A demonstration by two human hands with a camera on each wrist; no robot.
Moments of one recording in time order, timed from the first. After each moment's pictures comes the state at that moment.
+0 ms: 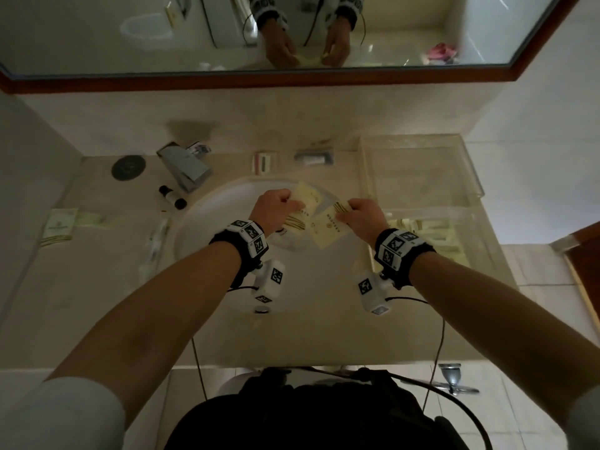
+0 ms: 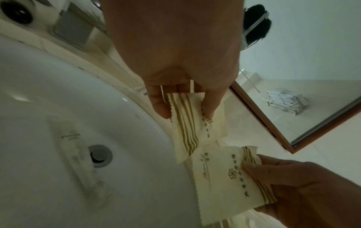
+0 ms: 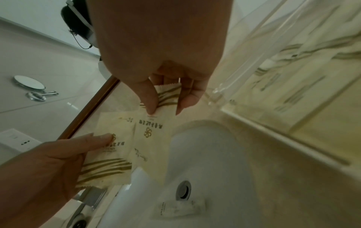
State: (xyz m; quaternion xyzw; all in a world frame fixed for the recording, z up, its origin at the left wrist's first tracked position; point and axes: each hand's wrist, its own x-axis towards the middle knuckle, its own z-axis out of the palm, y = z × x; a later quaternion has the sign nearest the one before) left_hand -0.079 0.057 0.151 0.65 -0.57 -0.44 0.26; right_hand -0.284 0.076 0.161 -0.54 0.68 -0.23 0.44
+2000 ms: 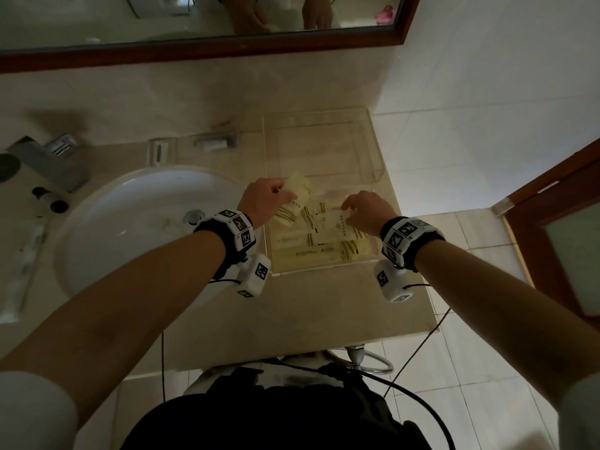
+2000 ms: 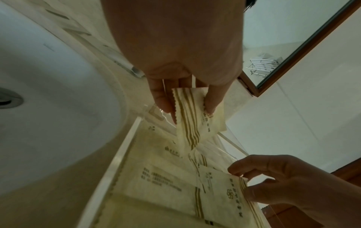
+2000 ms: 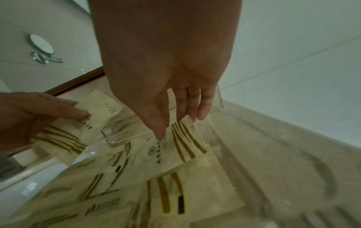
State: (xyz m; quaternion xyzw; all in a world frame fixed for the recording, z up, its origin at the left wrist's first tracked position) left_hand -0.281 0.050 0.138 0.61 -0.63 -0.42 0.21; right_hand -0.513 0.077 0.130 -0.67 0.69 0.03 0.27
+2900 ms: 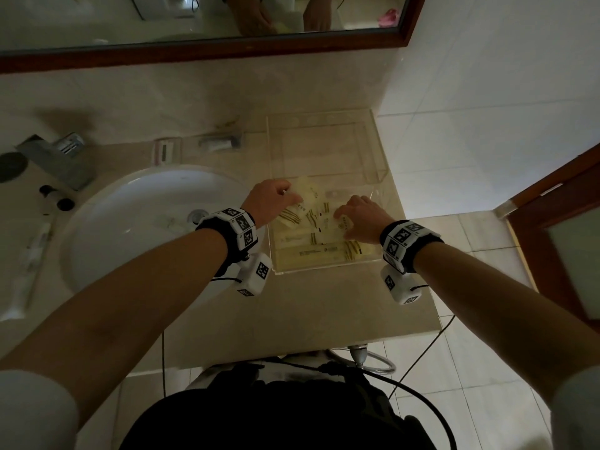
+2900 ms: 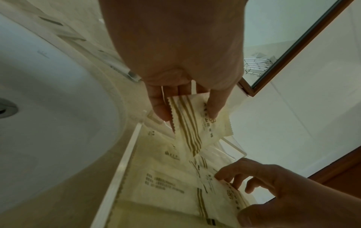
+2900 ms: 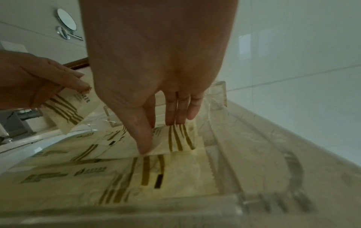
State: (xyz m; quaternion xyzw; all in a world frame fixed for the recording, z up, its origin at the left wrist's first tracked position) left_hand -0.278 0.049 0.137 0.60 -0.66 -0.42 0.17; right_hand -0.504 0.087 0.126 -0.77 0.60 0.10 0.20
